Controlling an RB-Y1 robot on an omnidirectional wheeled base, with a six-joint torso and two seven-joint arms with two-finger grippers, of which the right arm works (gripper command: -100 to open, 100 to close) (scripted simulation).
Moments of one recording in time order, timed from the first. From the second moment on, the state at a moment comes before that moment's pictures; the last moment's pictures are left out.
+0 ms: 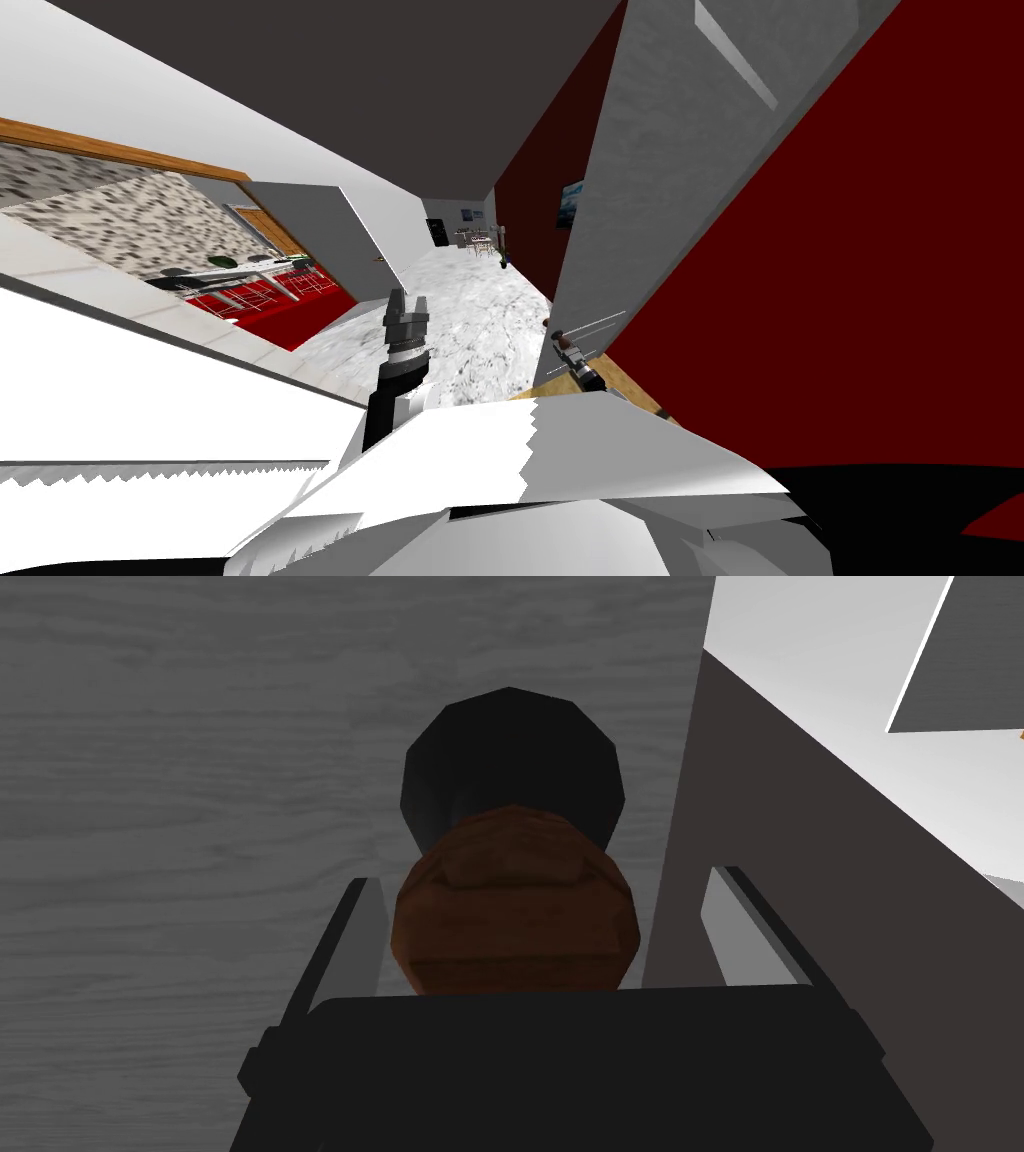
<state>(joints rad) -0.02 -0.31 -0.02 -0.63 0.31 -1.03 1.08</state>
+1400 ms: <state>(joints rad) -0.02 -0.32 -0.03 -0.63 0.28 -1.02 0.94</state>
